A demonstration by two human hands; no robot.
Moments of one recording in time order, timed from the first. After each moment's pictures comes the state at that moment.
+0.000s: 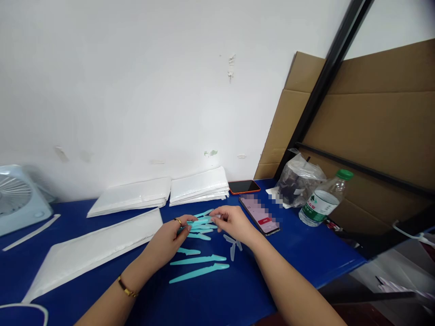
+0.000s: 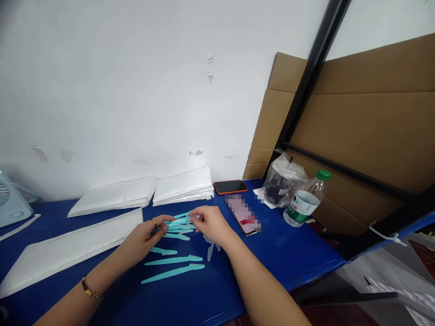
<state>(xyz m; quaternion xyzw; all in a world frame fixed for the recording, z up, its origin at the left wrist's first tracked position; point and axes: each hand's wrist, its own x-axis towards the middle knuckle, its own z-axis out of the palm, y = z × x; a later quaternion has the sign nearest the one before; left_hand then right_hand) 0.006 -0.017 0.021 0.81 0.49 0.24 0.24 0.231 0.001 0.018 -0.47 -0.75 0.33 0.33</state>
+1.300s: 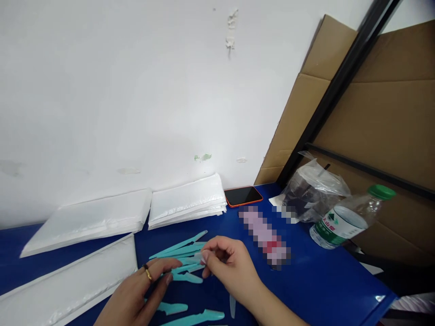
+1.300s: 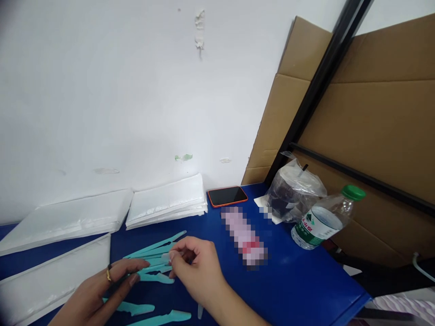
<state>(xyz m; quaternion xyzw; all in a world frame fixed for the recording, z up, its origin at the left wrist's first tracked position) -0.005 -0.007 0.000 0.79 0.50 0.25 0.28 0.211 -0.002 0.014 -0.49 -0.54 0.52 0.44</state>
